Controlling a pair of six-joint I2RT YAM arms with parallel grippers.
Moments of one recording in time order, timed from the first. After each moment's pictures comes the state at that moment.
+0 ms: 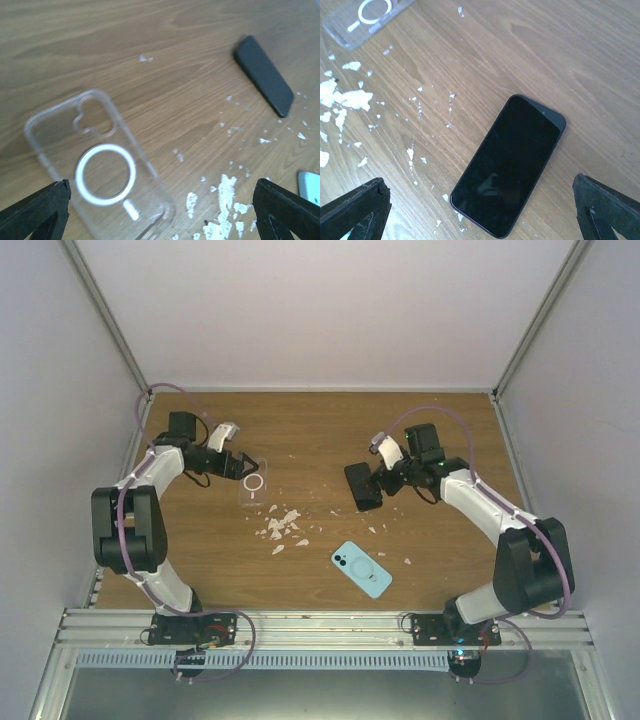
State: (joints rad) left arm 0.08 1.71 1.15 -0.56 0.72 0.26; right arm 0.33 1.47 0.99 -0.39 -0.38 -0.35
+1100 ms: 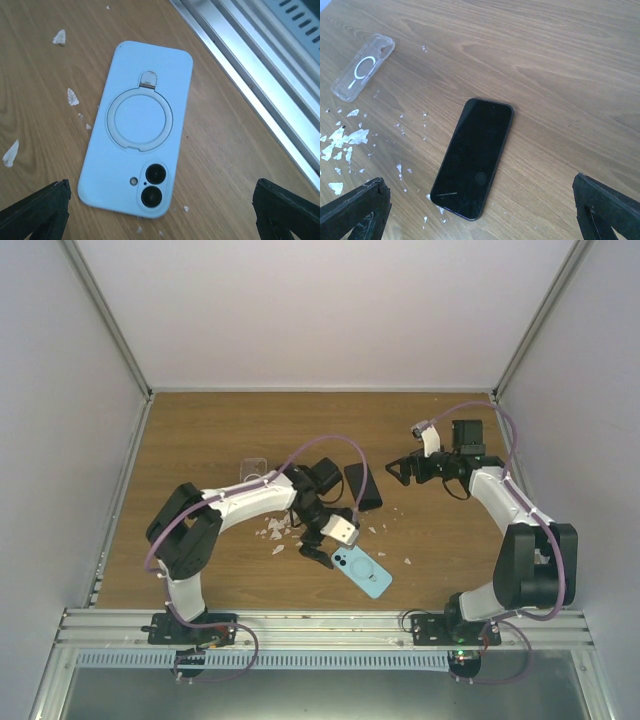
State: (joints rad) left arm -0.78 1.80 1.28 -0.86 0.69 1.23; right arm 0.02 1.47 0.99 -0.39 -0.66 -0.24
